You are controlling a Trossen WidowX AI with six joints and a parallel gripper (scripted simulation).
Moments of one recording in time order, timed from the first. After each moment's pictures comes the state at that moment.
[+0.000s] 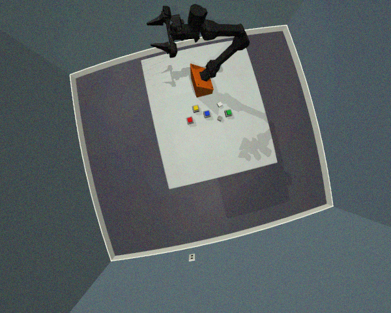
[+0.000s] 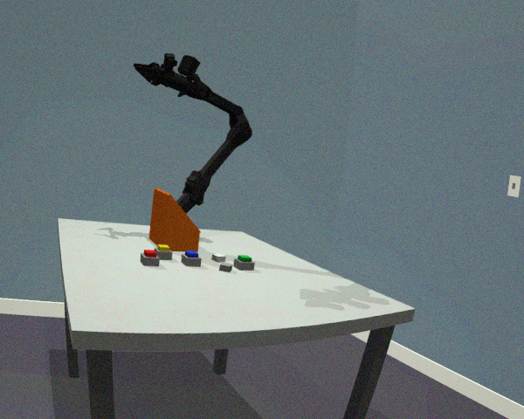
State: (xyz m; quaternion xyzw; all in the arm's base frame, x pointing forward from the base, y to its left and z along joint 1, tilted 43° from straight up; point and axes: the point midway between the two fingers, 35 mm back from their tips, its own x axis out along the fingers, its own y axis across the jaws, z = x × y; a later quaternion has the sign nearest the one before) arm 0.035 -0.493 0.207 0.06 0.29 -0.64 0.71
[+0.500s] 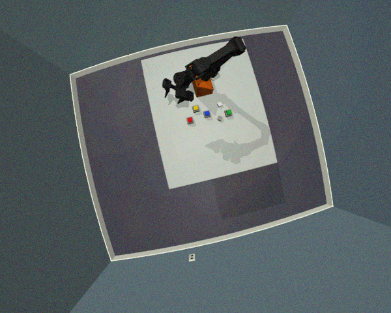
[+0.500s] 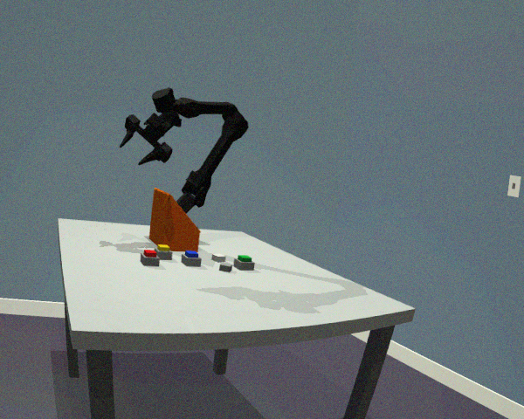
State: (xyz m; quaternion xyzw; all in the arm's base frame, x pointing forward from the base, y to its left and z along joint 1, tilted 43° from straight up) arm 0.193 -0.307 -0.003 0.16 0.59 -0.14 0.78
